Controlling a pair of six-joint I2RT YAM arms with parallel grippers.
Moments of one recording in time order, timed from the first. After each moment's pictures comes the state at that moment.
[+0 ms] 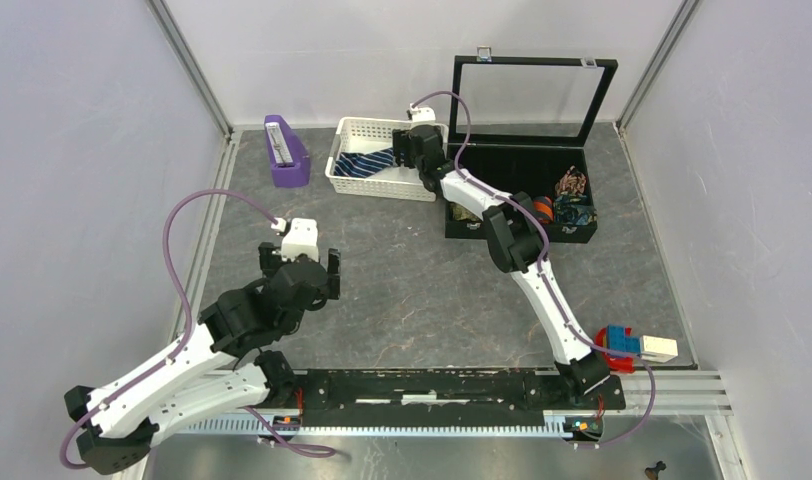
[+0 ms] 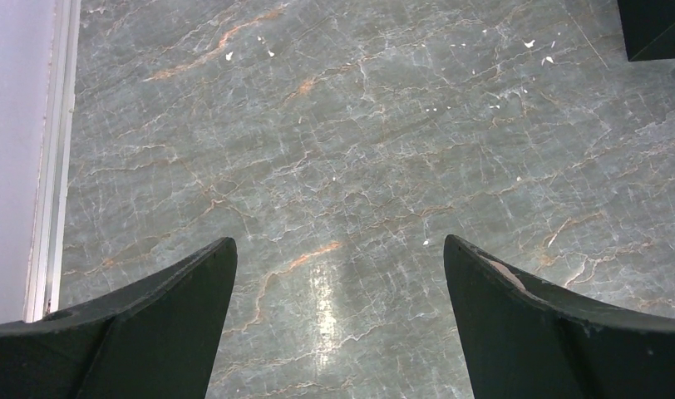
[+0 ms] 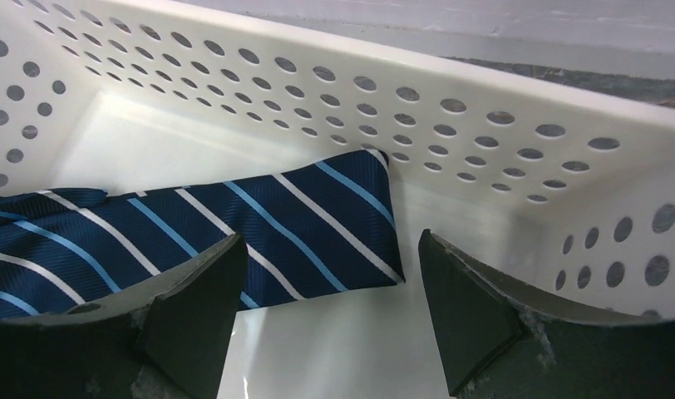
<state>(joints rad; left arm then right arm) -0.95 0.69 0.82 -0.86 -0.80 -0.46 0.53 2.69 2.24 0.10 0.25 0.19</state>
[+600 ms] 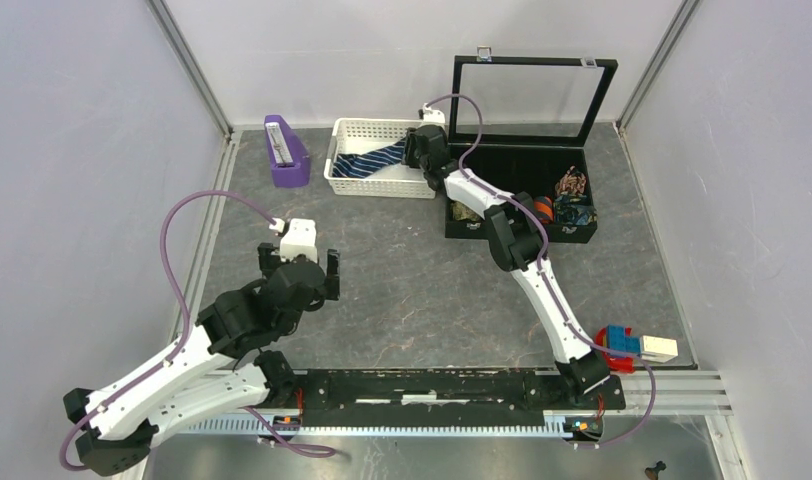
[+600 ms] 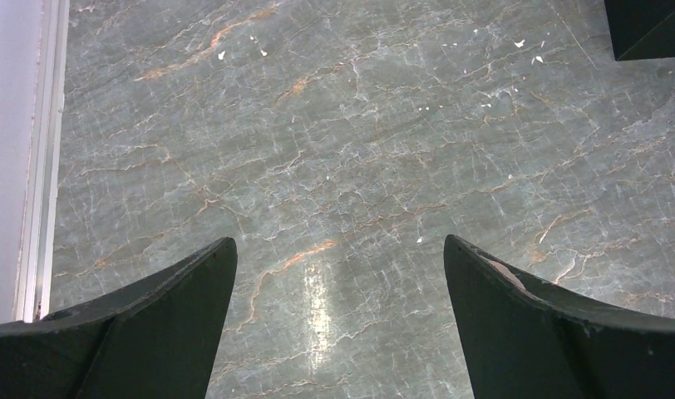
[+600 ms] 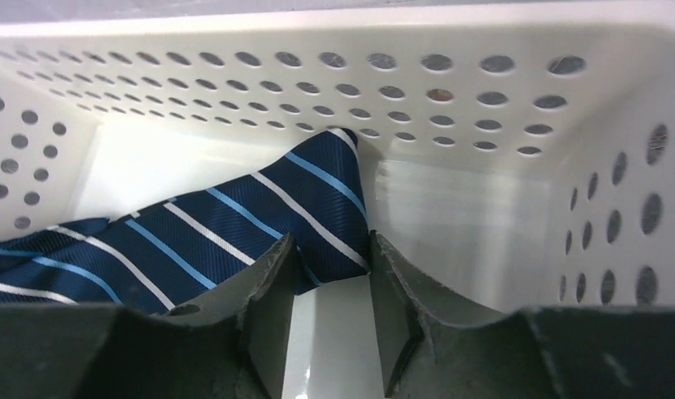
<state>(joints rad) -0.94 0.67 0.82 -0.86 -0.78 -0.46 0.51 2.73 2.29 0.06 0.18 0.39</state>
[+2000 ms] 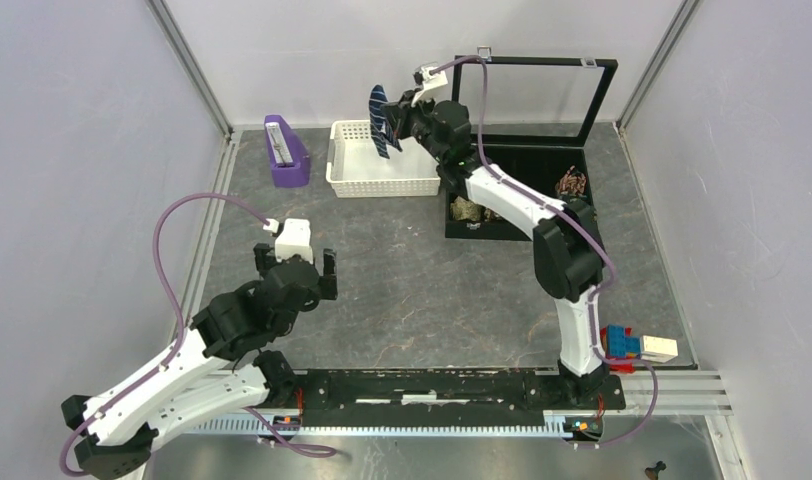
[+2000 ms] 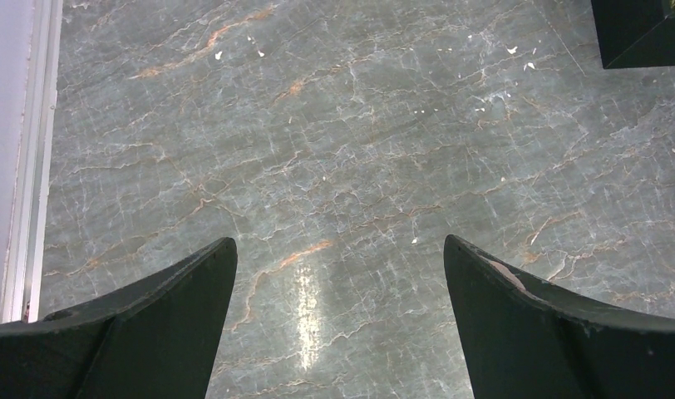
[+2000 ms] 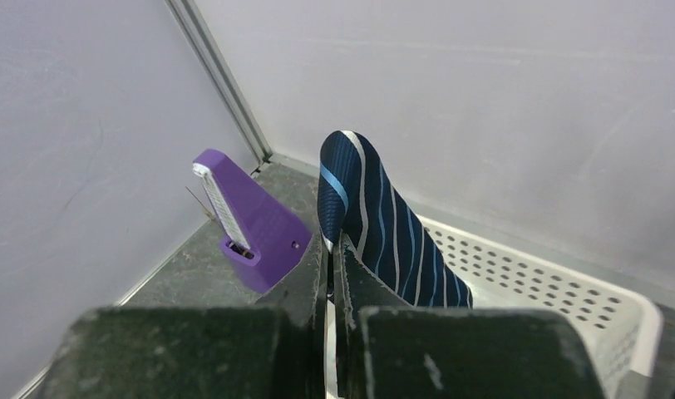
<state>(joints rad) -0.92 0.65 0.82 -0.86 -0.76 -0.46 0.60 2.13 1.77 0.45 -0.05 0.27</state>
